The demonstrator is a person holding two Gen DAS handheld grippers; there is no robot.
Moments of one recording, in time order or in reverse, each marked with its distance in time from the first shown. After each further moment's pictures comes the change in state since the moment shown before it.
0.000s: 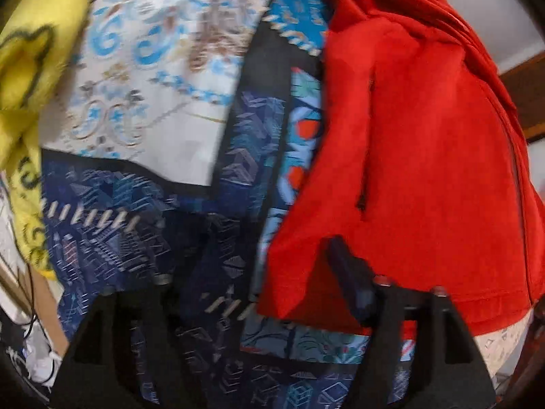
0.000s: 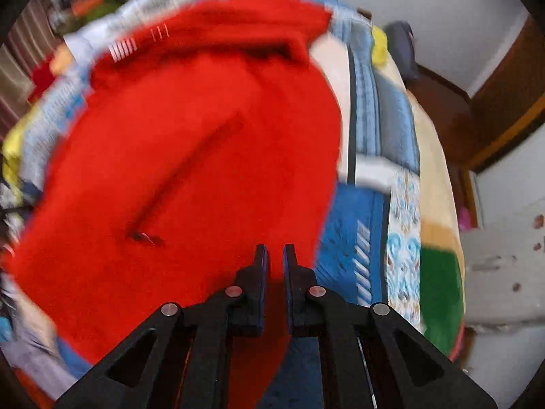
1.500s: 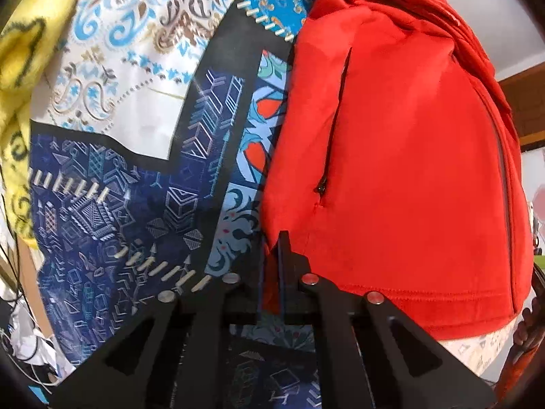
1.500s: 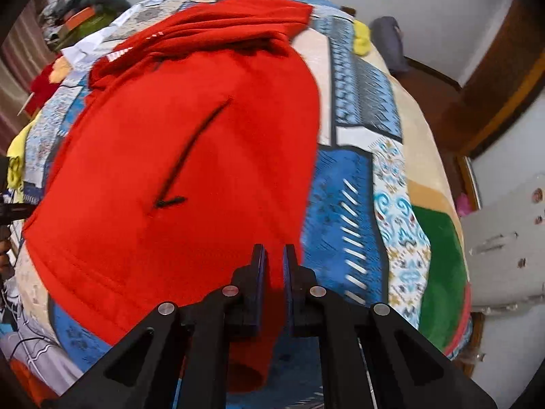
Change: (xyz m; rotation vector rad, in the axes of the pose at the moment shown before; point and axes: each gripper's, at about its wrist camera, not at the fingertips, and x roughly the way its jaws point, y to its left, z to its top) left arm -0.018 -0.029 -0.033 -0.042 0.026 -0.015; right arm -0.015 -0.013 -0.029 0.104 0.009 0.072
